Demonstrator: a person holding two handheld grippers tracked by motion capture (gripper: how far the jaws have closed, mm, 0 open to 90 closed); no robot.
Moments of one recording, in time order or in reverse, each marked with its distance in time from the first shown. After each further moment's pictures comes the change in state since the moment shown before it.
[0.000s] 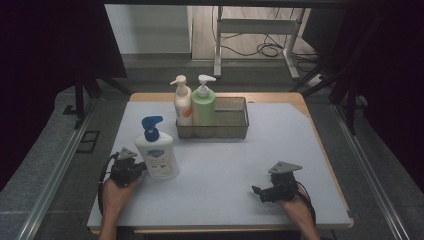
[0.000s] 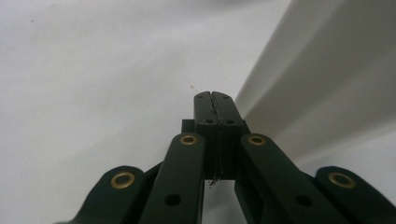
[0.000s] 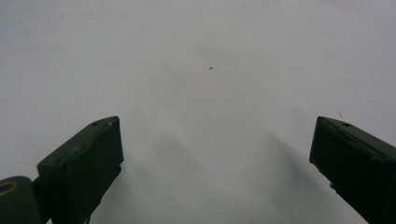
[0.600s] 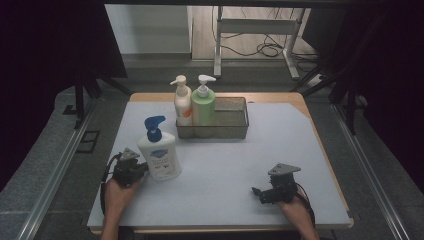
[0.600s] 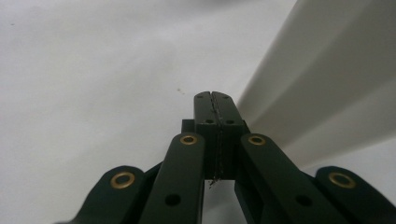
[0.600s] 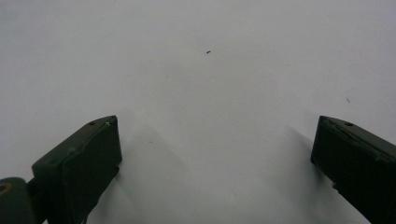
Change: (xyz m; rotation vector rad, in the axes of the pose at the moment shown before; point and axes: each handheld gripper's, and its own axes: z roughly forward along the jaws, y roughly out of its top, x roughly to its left) left arm -0.007 0.000 0.002 0.000 -0.028 0.023; right arm -0.001 -0.006 0.006 0.015 -0.005 0.002
